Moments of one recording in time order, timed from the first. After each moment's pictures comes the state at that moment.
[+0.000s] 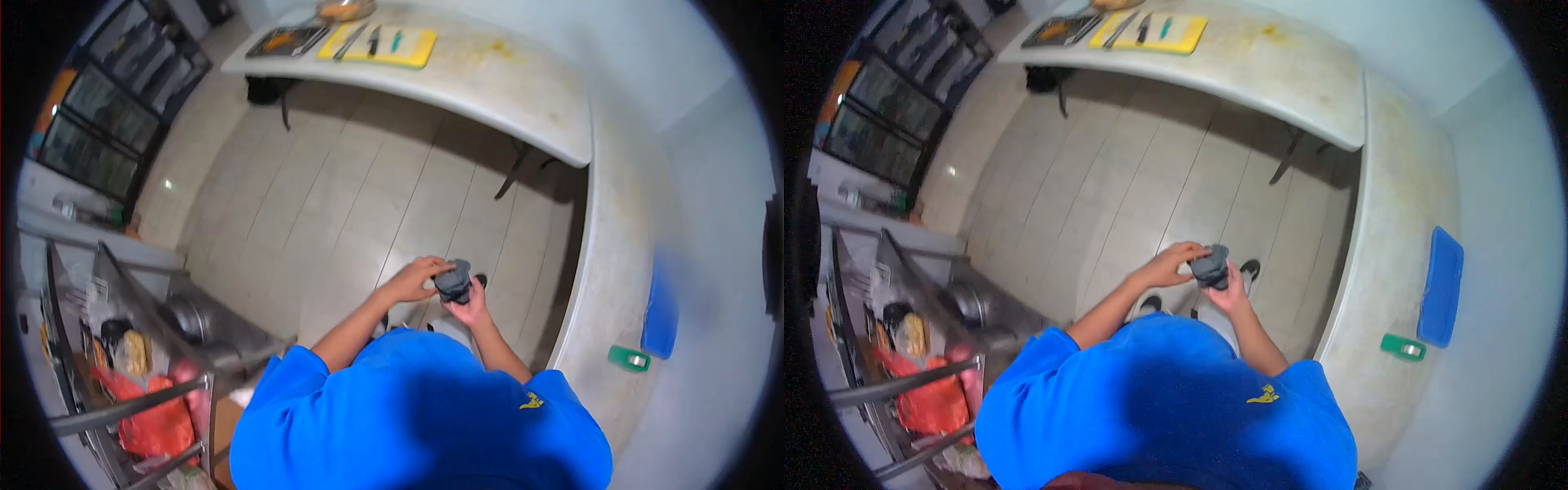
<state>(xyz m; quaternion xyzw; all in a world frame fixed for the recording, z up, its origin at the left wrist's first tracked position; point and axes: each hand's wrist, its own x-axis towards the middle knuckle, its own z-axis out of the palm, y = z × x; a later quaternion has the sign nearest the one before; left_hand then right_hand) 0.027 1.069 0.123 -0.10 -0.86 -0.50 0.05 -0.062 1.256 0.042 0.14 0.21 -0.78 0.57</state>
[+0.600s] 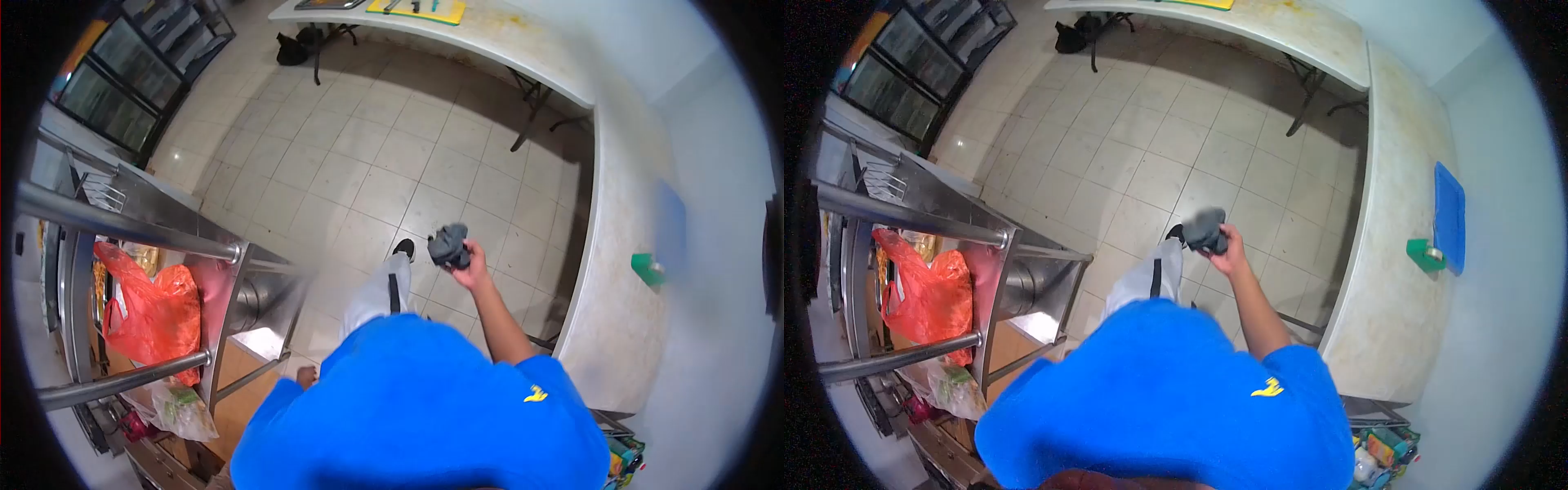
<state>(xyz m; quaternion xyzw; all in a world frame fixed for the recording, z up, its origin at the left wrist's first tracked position) 0.815 1.156 -0.108 0.75 -0.35 -0.52 -0.19 0.224 1.336 0.070 0.10 0.34 -0.76 0.55</state>
